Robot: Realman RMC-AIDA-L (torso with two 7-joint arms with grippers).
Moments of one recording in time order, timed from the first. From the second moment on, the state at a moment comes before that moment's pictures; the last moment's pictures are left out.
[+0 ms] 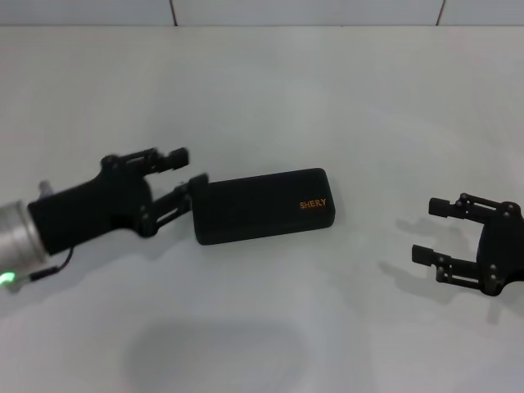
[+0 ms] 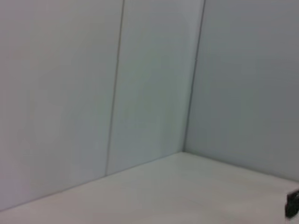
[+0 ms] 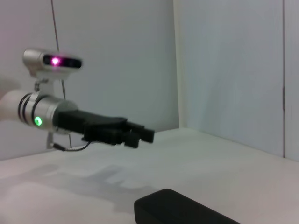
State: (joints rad) left arm -0.16 -2.03 1.21 0.72 1.30 1.39 -1.10; right arm 0.35 2.01 -1.04 -0.53 -1.58 -1.53 0.95
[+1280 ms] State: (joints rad) left arm -0.04 -2.06 1.13 0.58 1.38 1.47 -0.97; right arm 0.31 2.02 -1.04 -0.47 -1.58 -1.57 0.86
